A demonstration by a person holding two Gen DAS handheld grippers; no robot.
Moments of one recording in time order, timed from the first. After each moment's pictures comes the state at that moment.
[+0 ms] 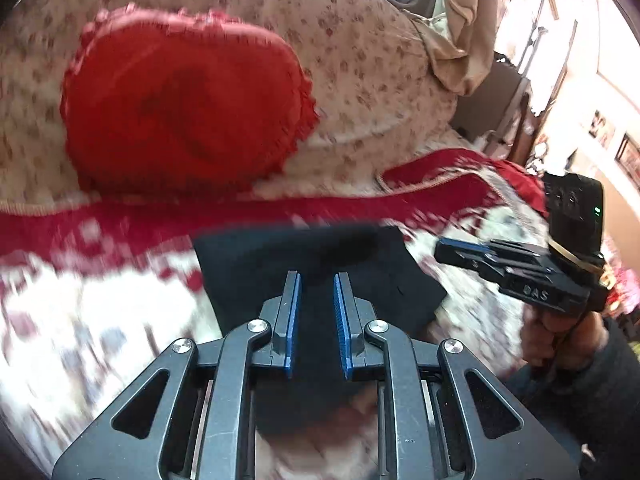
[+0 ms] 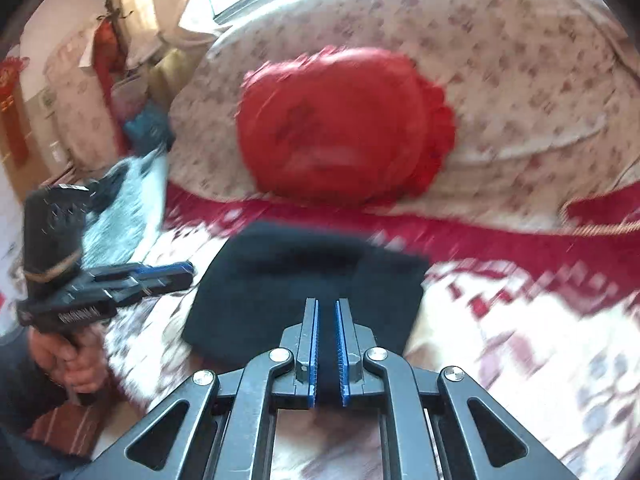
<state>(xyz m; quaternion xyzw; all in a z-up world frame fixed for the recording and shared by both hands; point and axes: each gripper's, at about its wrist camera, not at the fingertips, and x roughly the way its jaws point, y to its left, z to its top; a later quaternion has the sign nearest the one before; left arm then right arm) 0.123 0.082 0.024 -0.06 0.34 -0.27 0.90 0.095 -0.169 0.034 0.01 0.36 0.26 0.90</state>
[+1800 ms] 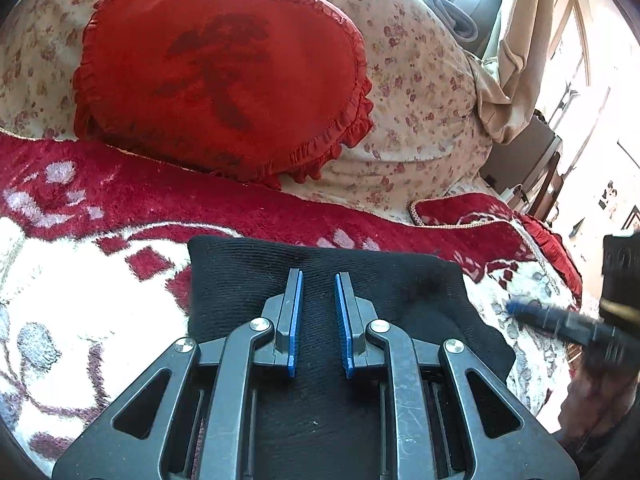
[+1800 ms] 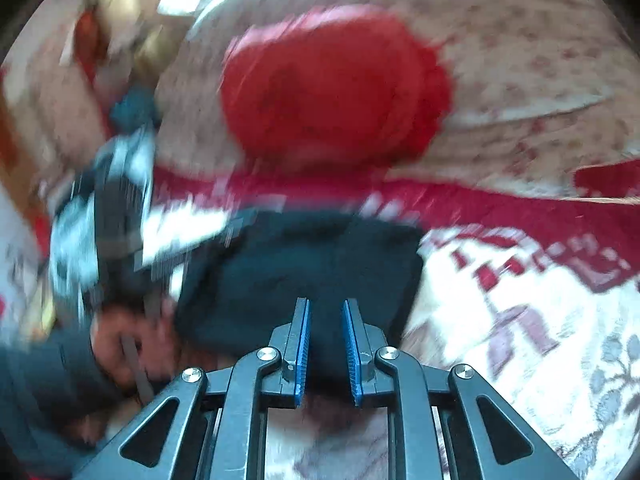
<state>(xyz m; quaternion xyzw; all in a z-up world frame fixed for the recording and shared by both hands) 0.173 0.078 -0.057 -0.18 0.33 -0.24 0.90 0.097 -0.197 0.012 0.06 0.38 0.23 0.89</state>
